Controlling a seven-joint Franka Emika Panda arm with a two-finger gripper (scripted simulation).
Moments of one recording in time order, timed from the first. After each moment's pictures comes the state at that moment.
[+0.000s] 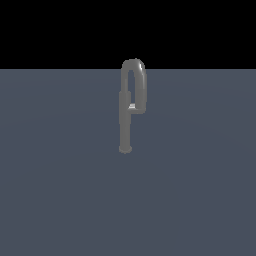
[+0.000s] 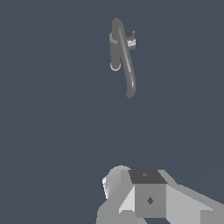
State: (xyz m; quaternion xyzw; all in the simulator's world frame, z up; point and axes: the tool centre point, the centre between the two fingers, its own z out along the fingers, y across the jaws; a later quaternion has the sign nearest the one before) arm -0.262 0.003 0.483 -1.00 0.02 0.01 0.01
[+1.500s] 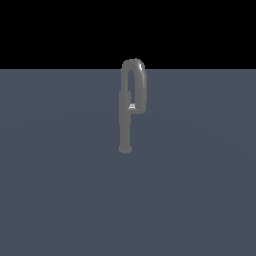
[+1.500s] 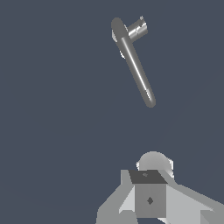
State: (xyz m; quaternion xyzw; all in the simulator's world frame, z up) arm -0.169 0.005 0.467 -0.98 0.12 0.14 0.12
